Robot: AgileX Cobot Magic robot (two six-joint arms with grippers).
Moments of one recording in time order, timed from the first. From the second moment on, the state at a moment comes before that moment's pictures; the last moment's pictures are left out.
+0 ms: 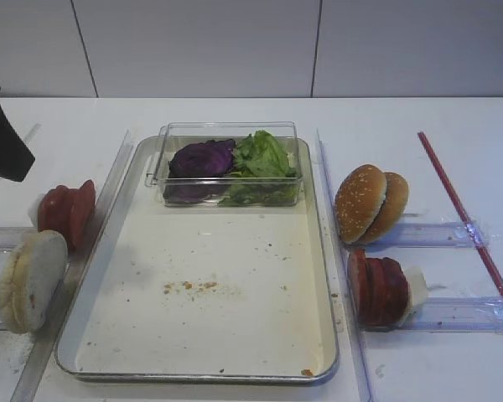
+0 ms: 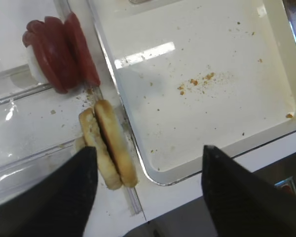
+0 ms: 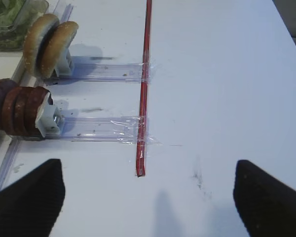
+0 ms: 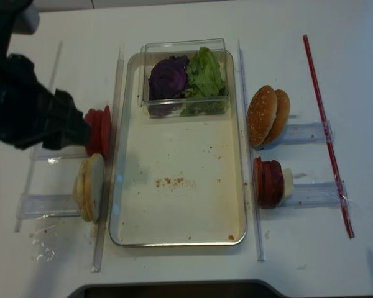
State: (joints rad) left arm -0.15 1.16 -1.15 -0.24 1.25 0.11; right arm 0.02 -0.02 -0.46 0.07 1.14 0.00
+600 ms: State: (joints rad) left arm -0.30 1.31 -1.17 -0.05 1.24 -0.13; right arm 0.02 -0.02 -0.46 0.07 1.14 0.00
